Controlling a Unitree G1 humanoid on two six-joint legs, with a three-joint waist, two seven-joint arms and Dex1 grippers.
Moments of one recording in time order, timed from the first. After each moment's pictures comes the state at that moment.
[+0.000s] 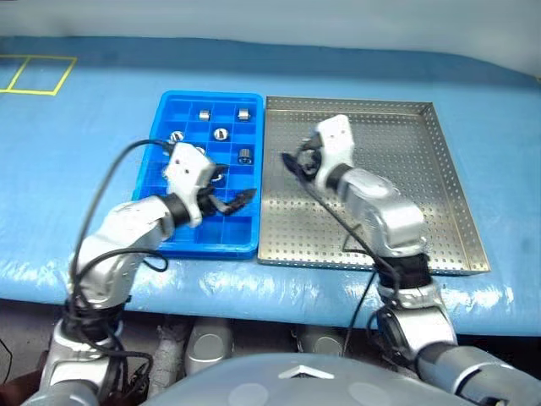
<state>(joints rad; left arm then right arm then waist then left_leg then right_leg) -0.23 0.44 -0.10 -0.51 -0.48 0.84 -0.51 -0.40 -0.20 0.00 -0.19 0.18 0.84 0.23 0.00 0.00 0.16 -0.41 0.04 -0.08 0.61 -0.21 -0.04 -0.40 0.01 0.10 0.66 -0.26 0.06</state>
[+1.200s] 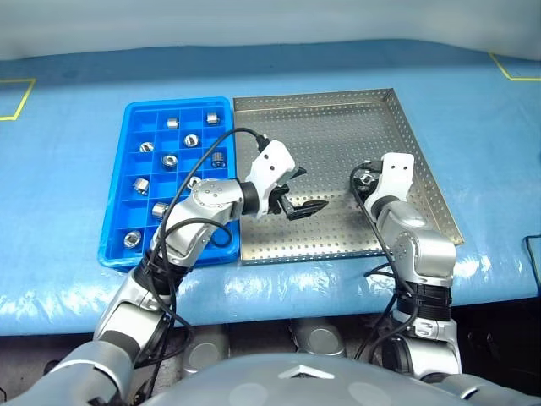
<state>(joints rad) -0.48 0.26 -0.38 -0.20 -0.33 0.69 -0.64 -0.26 -0.15 -0.21 -0.16 0.16 0.87 0.03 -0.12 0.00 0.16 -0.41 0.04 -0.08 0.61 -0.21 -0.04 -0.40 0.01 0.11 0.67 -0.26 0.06</state>
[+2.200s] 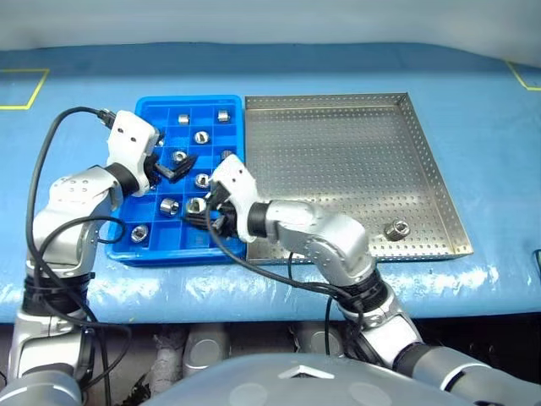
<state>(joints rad) -0.27 0.65 0.11 -0.33 -0.30 0.75 -0.54 -0.47 0.04 0.47 -0.24 0.42 1.03 0.41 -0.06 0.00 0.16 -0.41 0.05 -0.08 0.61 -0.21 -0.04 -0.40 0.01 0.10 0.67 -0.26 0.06</state>
